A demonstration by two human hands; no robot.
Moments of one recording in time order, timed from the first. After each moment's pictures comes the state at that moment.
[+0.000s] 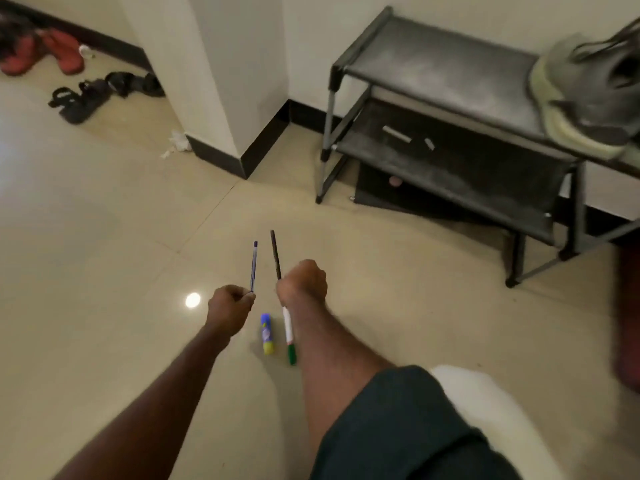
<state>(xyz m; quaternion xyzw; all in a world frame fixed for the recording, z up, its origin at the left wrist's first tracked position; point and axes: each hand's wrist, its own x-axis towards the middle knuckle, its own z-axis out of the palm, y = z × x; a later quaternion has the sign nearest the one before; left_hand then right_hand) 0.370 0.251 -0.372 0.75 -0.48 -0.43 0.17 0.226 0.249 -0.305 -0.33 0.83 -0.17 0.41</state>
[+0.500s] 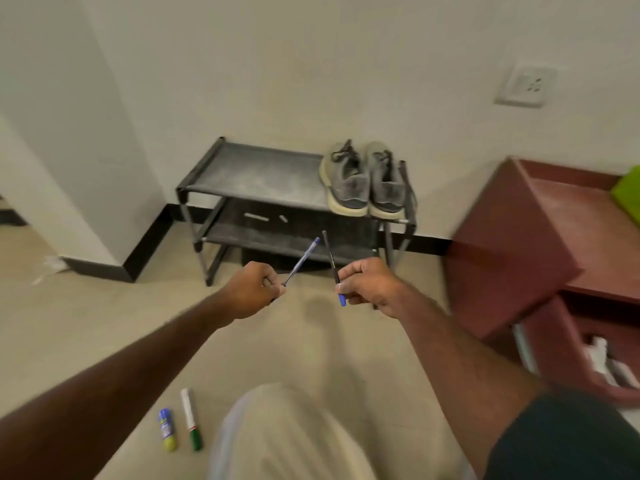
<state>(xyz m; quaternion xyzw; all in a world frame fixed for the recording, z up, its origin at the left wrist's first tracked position) 0.120 0.267 -0.123 0.44 -0.78 -0.43 0.08 -0.093 0.382 -0.118 -0.30 0.78 -0.34 0.43</state>
